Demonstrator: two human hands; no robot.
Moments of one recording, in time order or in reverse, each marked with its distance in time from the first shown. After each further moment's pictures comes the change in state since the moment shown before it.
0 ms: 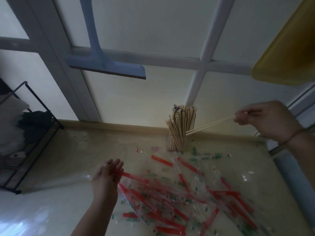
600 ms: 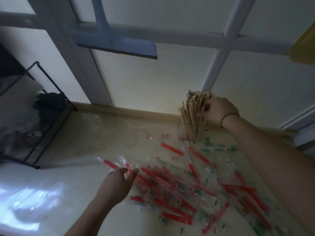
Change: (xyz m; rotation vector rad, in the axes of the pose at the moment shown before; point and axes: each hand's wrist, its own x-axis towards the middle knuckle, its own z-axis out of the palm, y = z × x) left_hand -0.013 -0.010 -0.037 1.668 -0.291 0.317; right_hand 0.084 0.009 0.158 -0.546 -0.216 0.001
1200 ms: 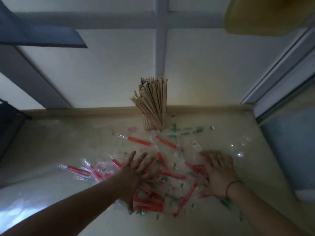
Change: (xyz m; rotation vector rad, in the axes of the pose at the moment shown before) left_hand 0.035 0.089 0.078 0.938 -0.355 0.994; right_hand -0.195 0.164 0.131 -0.263 -0.548 0.043
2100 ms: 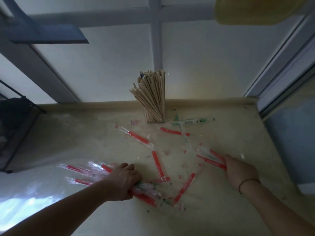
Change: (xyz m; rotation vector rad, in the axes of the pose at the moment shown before) left_hand -0.037 0.026 0.034 -0.150 0.218 -0.055; right_hand -0.017 0.044 0.024 0.121 0.246 0.205
